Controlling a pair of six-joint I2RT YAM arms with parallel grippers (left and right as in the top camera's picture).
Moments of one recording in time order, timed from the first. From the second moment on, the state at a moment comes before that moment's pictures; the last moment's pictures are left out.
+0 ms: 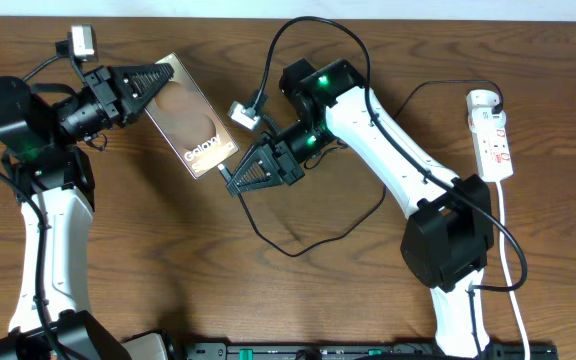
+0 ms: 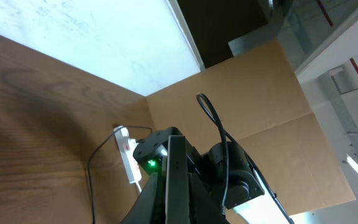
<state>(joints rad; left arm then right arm) 0.32 1.42 1.02 0.49 1.33 -1.22 0.59 2.16 2.00 -1.51 -1.45 -0.74</state>
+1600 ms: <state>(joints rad) 0.32 1.42 1.02 0.49 1.35 -1.24 0.61 2.16 2.00 -1.50 -1.44 -0.75</state>
